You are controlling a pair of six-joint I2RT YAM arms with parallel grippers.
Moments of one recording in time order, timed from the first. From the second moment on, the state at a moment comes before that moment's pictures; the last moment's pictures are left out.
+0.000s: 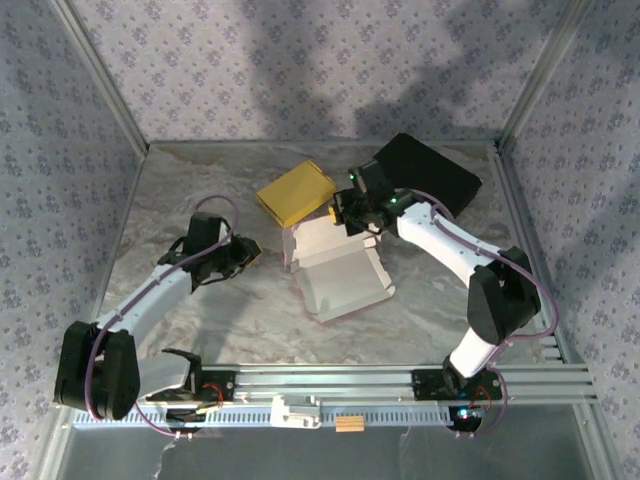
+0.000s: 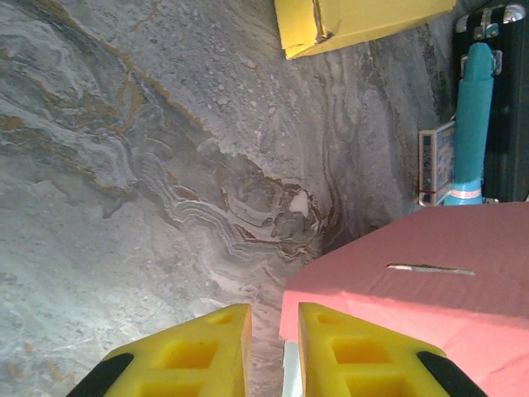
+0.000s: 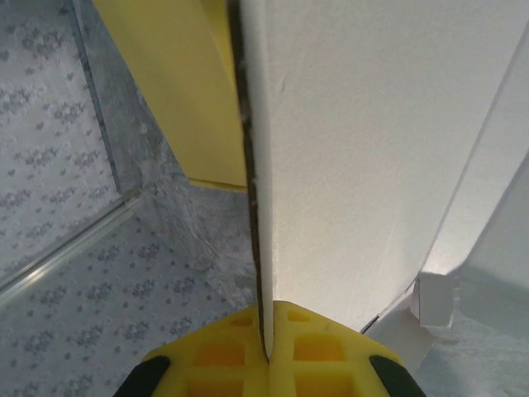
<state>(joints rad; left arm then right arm) -0.28 1.20 0.67 -0.31 0.37 -0.91 0.59 1.65 1.31 -0.44 -0.18 1.78</state>
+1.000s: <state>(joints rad) -0.35 1.13 0.53 -0.17 0.32 -0.46 0.58 1.79 0.88 0.70 -0.42 1.52</state>
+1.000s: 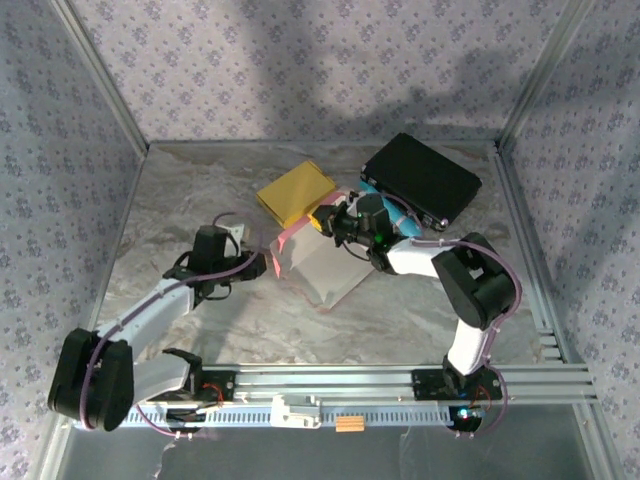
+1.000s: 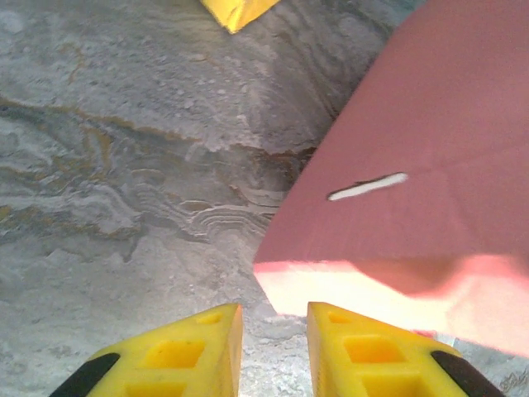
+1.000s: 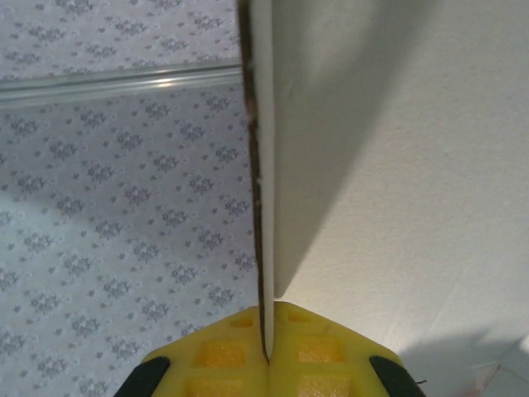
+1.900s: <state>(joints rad) -0.49 1.14 0.48 -0.02 0.32 -0.25 0.53 1.88 0.87 0.85 -0.57 1.51</state>
